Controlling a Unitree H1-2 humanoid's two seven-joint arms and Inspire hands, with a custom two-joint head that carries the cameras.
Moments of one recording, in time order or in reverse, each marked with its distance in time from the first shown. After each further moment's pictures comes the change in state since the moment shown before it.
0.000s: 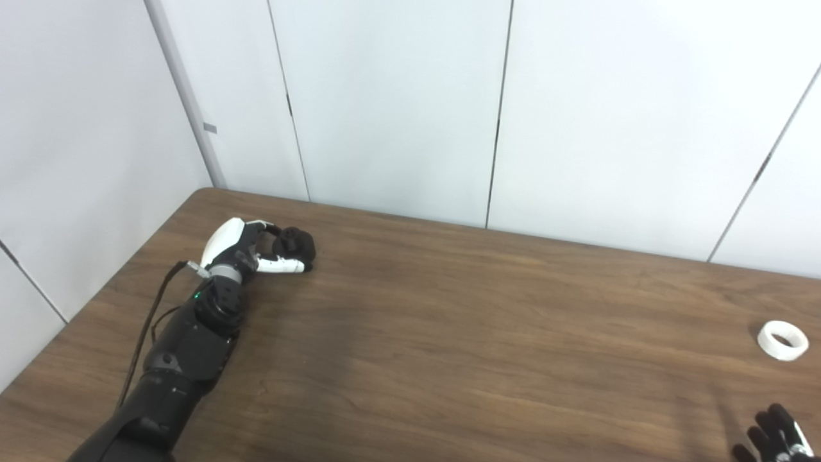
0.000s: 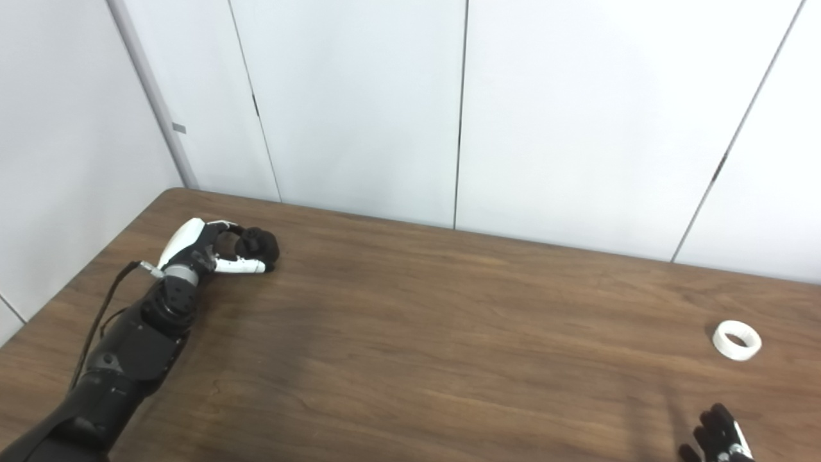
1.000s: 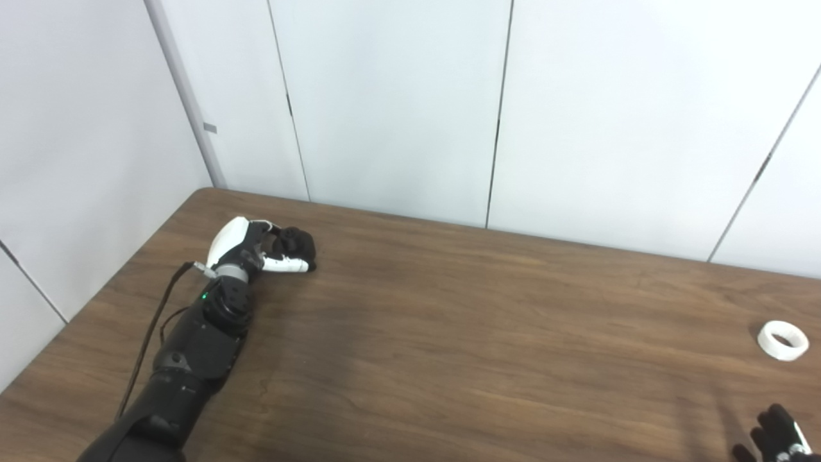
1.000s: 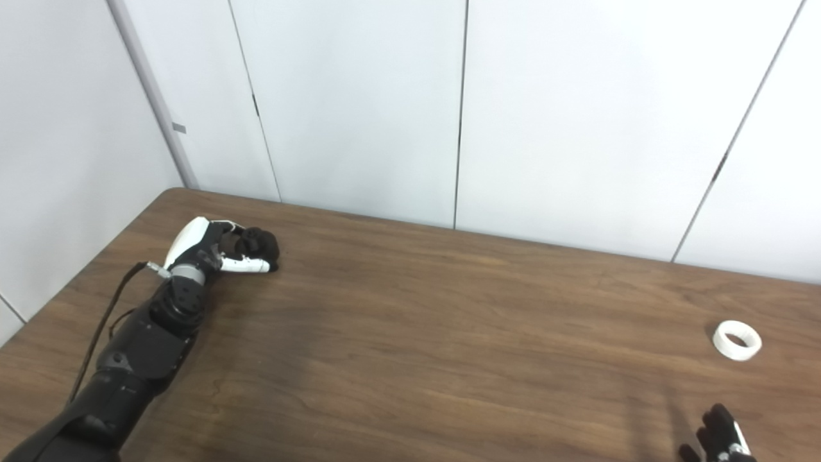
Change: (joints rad) left arm -0.014 -0.029 0.014 0.024 -0.003 -0.015 0.054; right arm 0.001 0.000 0.000 -0.014 0.000 0.020 0.000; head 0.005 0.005
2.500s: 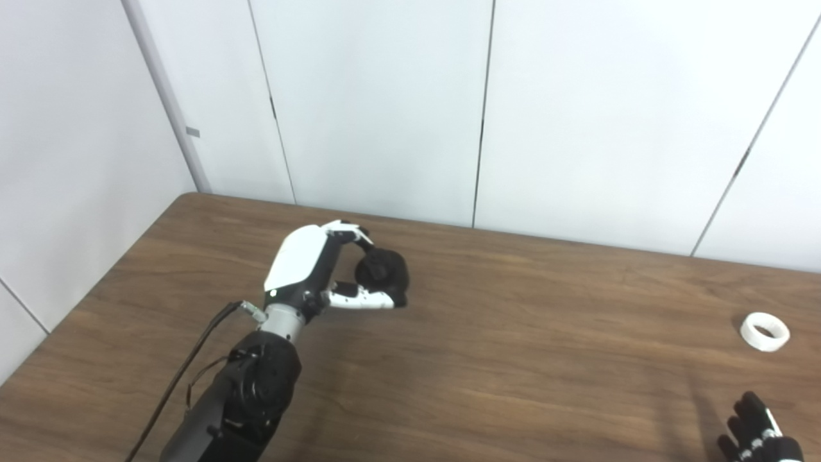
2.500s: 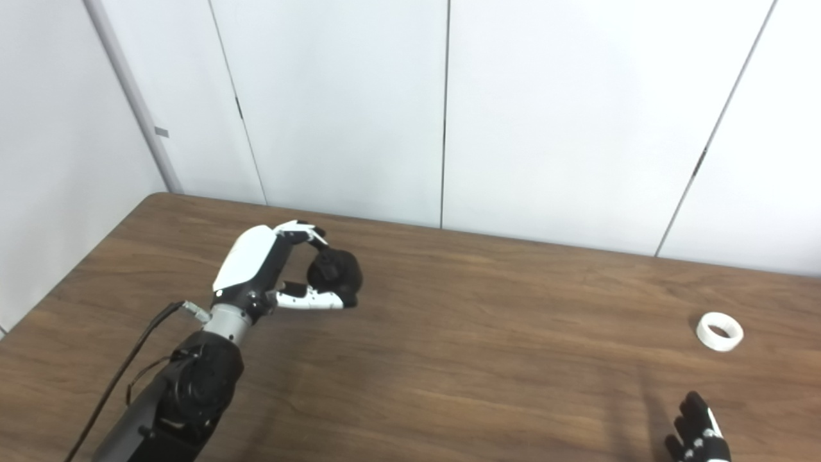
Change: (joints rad) left arm 0.276 -0.108 -0.178 -0.820 0.281 0.038 -0.116; right arm 0.011 0.007 0.023 -0.055 -0.029 0.056 -0.021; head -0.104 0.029
